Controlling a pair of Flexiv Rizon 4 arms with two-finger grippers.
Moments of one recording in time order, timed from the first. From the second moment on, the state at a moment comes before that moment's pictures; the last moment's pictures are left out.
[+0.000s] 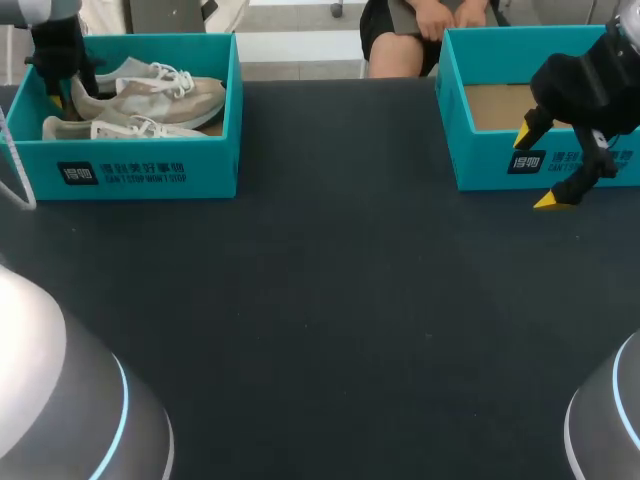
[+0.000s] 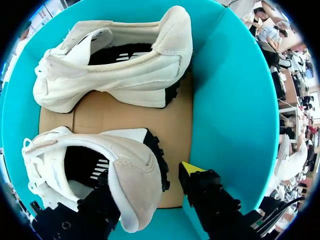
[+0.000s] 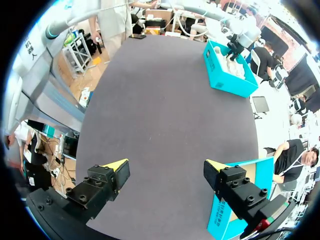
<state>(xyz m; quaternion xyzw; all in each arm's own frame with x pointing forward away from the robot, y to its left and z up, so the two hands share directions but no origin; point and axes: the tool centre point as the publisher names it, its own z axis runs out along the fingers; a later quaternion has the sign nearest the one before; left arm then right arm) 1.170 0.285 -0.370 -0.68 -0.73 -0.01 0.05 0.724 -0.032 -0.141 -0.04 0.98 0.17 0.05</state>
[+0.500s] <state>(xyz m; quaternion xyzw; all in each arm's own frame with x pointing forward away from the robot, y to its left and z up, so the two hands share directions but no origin) 1.170 0.266 -0.333 -0.71 -0.71 -0.01 0.02 0.724 -0.032 -0.141 -0.04 0.98 0.17 0.05</state>
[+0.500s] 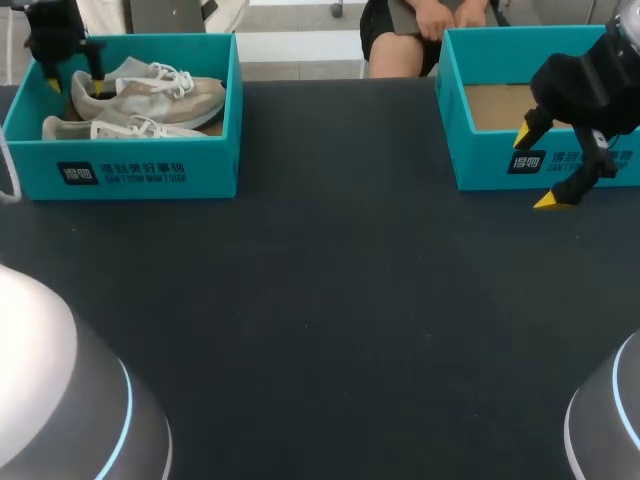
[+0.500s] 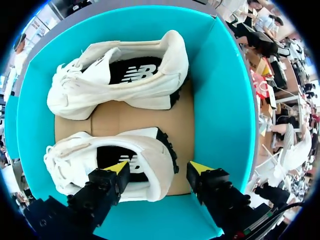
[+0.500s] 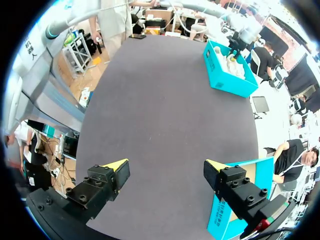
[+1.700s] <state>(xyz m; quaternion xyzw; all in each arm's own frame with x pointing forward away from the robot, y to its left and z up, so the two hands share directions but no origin) 1.082 0.266 -0.284 -0.71 -0.71 -0.01 -0.01 0.724 -0.032 -0.141 -0.04 0.98 0.17 0.05</state>
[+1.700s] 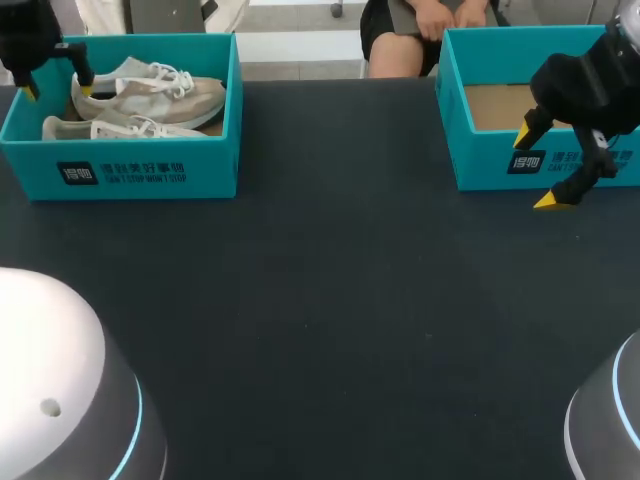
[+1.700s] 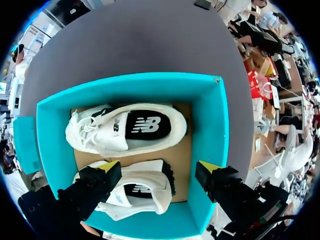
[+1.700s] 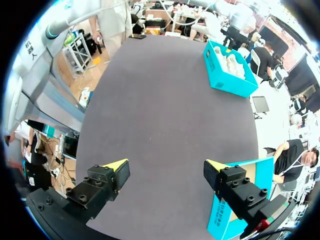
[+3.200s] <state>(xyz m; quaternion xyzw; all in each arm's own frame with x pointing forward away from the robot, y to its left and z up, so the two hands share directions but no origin) 1.040 0.298 -0.365 -0.68 -0.73 -0.04 0.01 0.724 -0.032 -0.141 -0.04 0.98 0.17 0.05</state>
